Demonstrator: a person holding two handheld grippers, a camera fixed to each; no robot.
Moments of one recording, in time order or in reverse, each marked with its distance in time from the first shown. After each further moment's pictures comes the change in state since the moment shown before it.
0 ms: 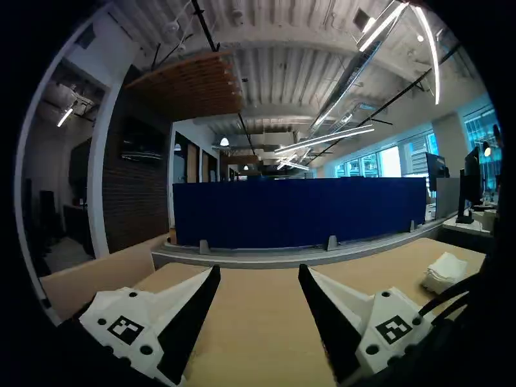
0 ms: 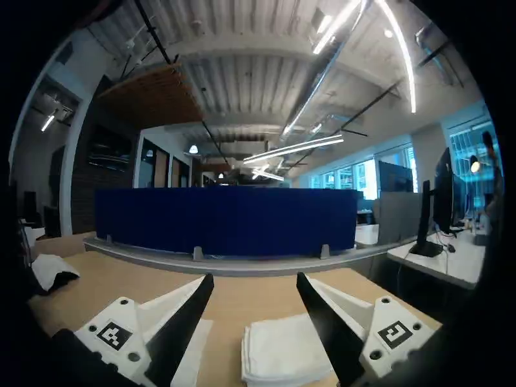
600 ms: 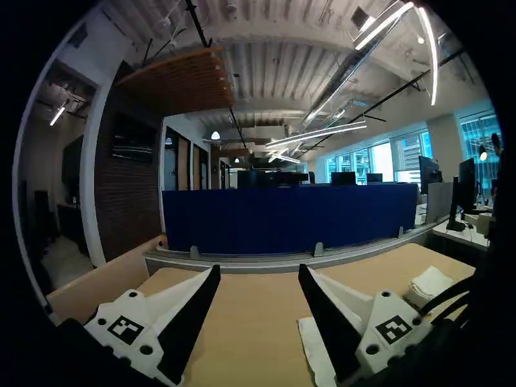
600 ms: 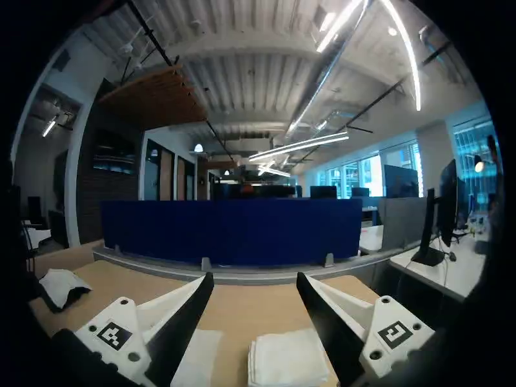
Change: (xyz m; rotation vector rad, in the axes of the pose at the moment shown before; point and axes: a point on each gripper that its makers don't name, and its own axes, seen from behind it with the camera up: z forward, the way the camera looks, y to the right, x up) left arm 0.059 0.023 -0.006 -0.057 -0.050 0.001; right arm 0.057 -0.003 -0.004 0.036 -0.030 0.014
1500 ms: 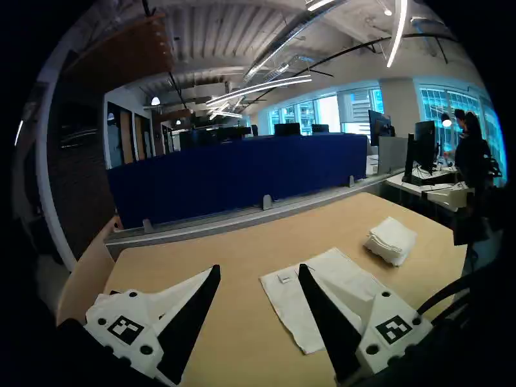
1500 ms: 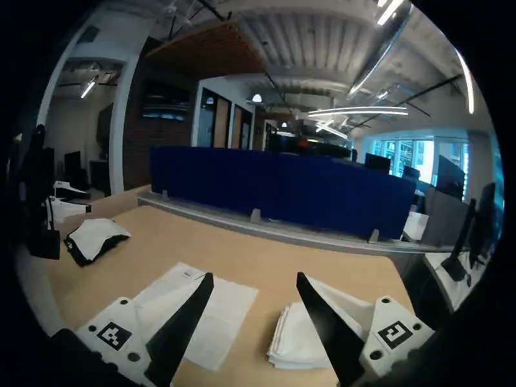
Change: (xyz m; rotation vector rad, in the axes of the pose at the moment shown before) left arm -0.040 0.054 -0.014 -0.315 -0.258 0.119; right arm -0.042 -0.063 -0.022 0.305 -0.287 -0.138
